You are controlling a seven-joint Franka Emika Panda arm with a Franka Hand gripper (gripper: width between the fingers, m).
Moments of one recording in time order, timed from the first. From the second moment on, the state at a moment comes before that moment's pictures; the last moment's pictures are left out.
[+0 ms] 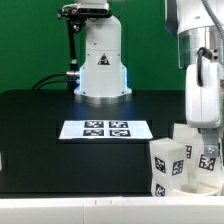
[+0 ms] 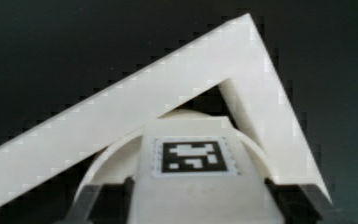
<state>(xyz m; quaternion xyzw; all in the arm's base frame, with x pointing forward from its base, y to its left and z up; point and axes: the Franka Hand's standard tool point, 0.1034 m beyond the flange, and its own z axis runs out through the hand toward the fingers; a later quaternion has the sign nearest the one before) 0.625 0.120 0.074 -0.49 0.86 -0.05 0.14</state>
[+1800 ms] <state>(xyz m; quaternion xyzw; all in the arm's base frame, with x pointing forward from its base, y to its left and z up) 0.630 0.131 0.111 -0.96 0.27 -0.10 0.07</state>
